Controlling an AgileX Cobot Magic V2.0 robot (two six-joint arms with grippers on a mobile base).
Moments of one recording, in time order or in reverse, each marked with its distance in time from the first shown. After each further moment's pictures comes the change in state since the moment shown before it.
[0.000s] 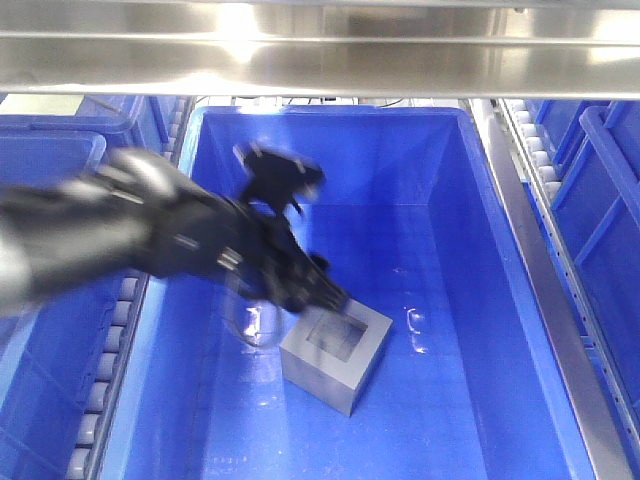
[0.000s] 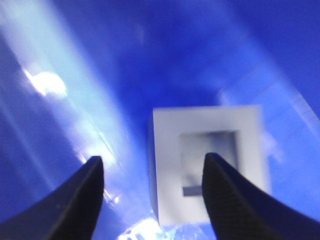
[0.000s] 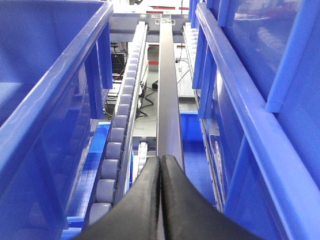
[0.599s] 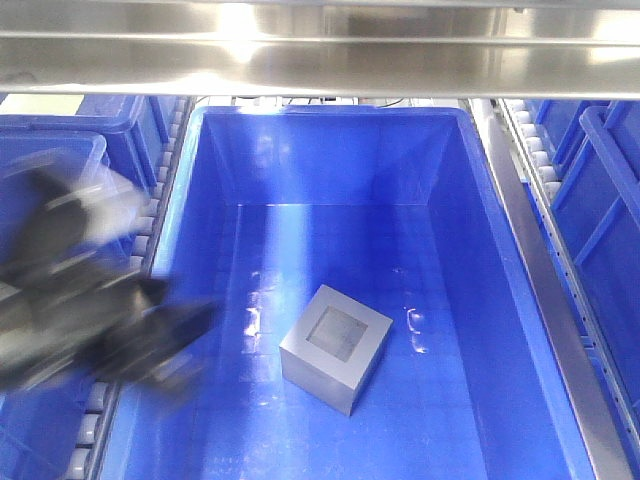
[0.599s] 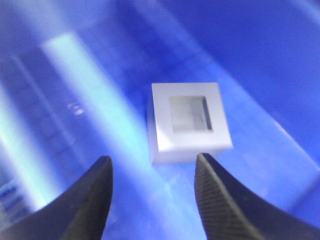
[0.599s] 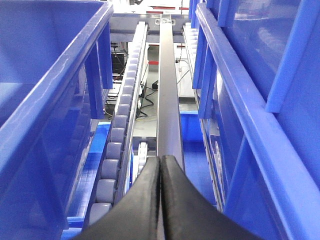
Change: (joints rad) left arm 0.000 -0.641 0.513 0.000 -0.174 0.013; right arm 0.000 0.000 0.000 0.000 0.000 0.000
